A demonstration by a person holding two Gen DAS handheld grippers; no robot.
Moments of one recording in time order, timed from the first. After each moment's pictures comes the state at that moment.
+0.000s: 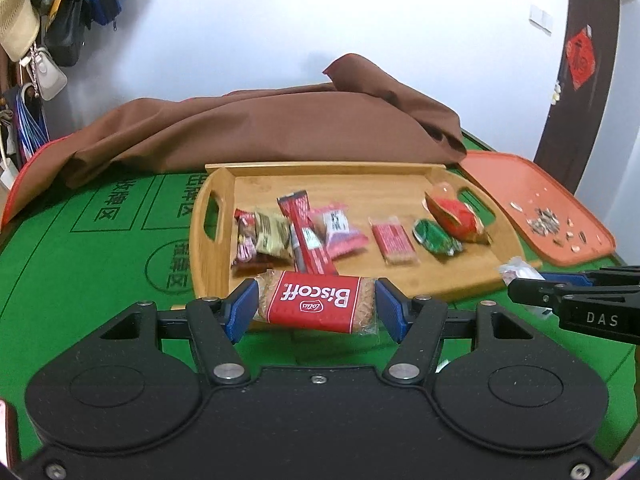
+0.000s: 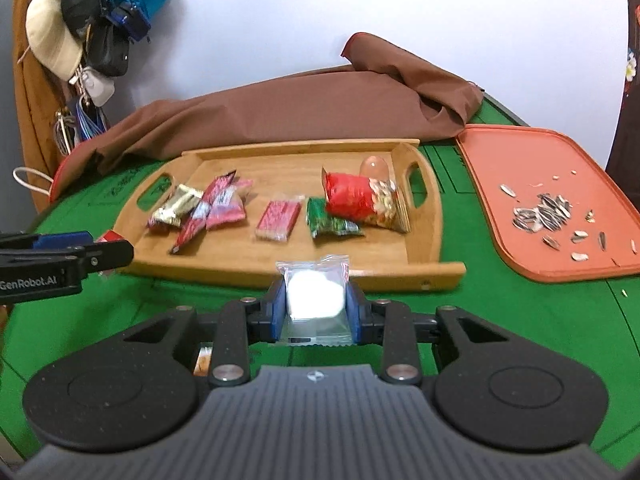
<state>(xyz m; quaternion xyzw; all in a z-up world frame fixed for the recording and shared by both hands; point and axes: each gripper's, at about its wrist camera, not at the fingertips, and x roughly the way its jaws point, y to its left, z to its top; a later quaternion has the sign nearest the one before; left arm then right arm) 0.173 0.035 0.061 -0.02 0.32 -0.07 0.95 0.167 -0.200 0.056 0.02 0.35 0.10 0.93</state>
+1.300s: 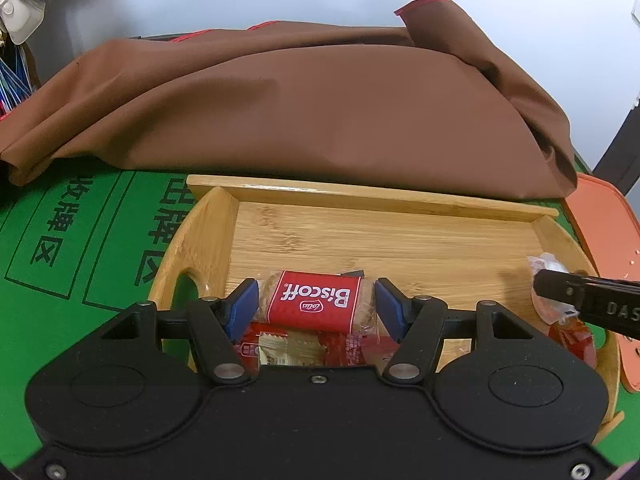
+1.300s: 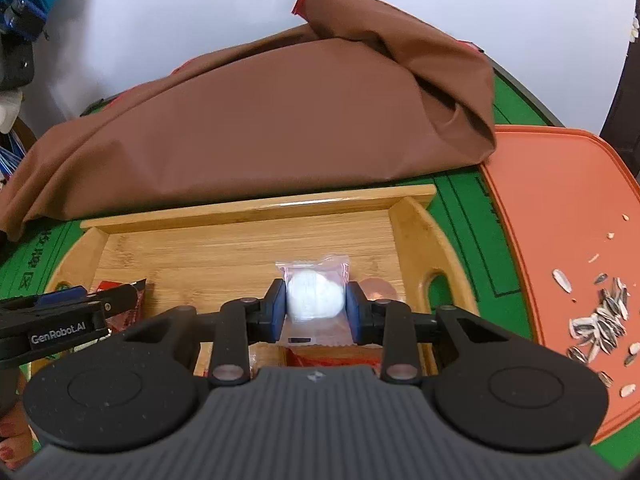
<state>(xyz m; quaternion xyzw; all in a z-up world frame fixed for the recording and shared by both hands) 0.392 0.040 0.029 -0.06 0.44 -0.01 0.90 0.382 -0.181 0.046 0.04 0.45 0.03 0.89</state>
